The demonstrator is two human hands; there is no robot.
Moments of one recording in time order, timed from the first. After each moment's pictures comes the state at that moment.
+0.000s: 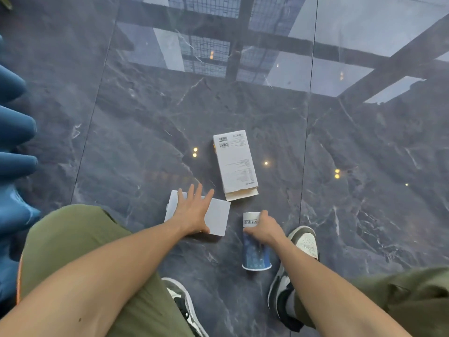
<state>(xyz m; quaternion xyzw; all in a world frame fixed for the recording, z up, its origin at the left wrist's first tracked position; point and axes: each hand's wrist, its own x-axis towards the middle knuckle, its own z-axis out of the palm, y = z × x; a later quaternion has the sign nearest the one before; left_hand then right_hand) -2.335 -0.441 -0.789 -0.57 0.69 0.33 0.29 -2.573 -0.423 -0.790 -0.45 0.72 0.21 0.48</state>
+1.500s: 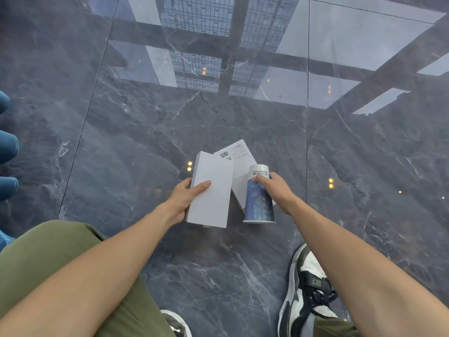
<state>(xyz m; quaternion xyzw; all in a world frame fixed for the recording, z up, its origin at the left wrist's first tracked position) -2.303 -0.516 -0.828 -0.62 0.11 0.72 -0.27 -2.580 -0.561 -0.808 -0.35 0.74 -0.09 0.57</state>
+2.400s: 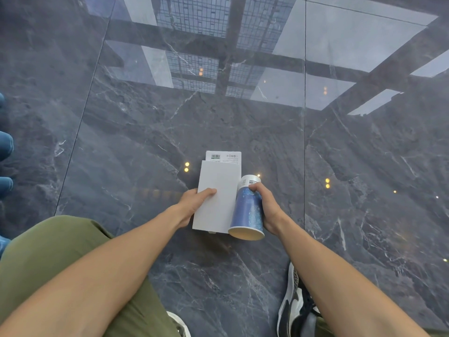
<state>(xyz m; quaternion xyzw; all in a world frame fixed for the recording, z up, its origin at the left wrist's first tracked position) -2.324 -0.508 -0.839 -0.66 0.17 0.71 -0.18 -2.554 -0.510 -0.807 -0.11 0.64 -0.20 0.73</state>
